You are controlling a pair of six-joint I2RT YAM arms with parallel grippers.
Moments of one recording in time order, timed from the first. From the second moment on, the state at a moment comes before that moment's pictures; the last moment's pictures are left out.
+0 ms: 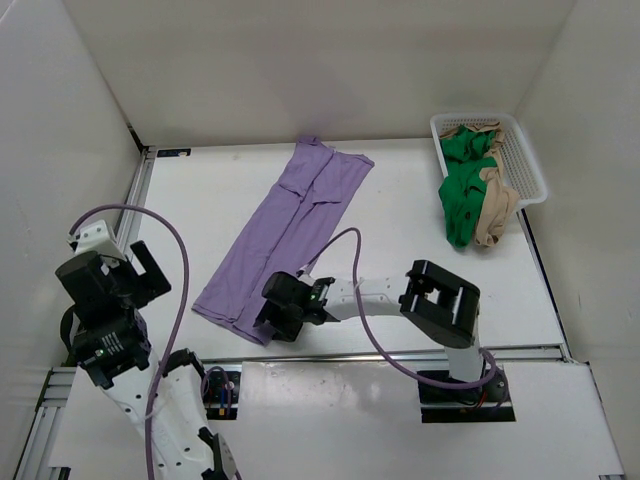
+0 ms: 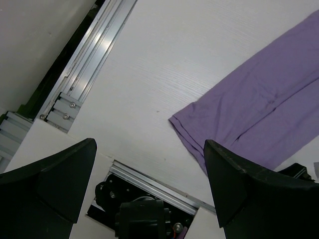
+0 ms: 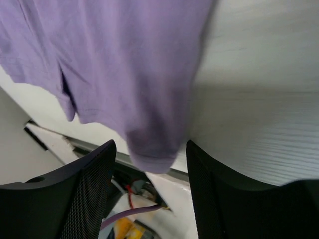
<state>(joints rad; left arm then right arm) 0.54 0.62 1.26 -1.24 0.06 0.00 1.26 1.92 1.19 -0.26 0.02 1.62</state>
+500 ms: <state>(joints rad) 0.54 0.60 1.13 -1.24 0.19 0.00 1.26 1.90 1.07 -0.16 -0.04 1.74</state>
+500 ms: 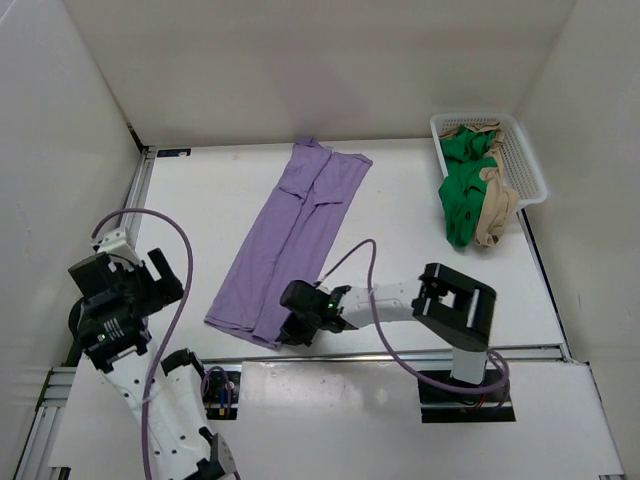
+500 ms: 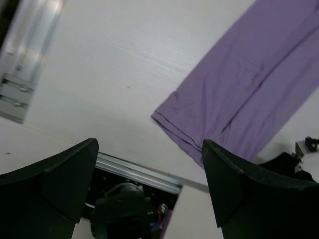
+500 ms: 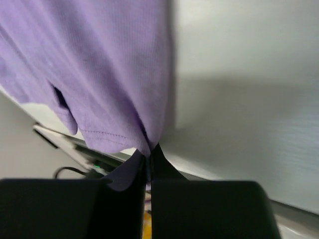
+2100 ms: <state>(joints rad) -0.27 1.31 1.06 -0.70 0.51 0.00 1.28 1.31 0.65 -0.50 0.12 1.42</state>
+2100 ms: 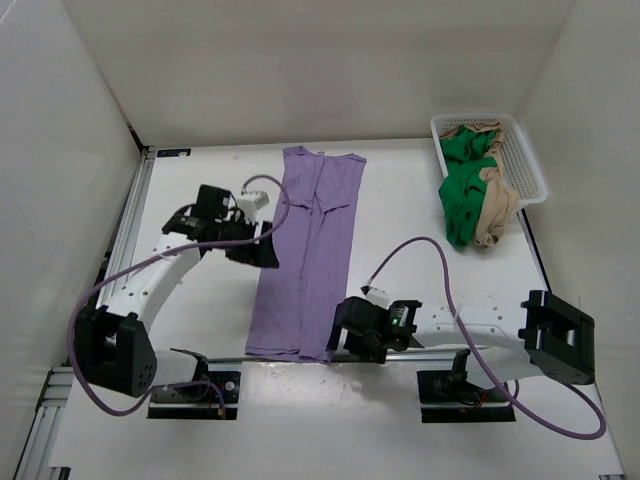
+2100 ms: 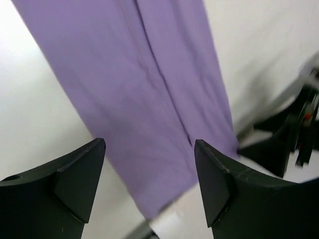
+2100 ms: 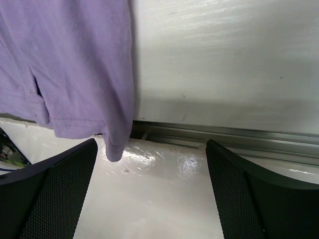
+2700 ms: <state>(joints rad) -0.37 1.20 0.59 -0.88 0.46 -0.01 1.33 1.36 0.69 -0.48 0.18 1.45</state>
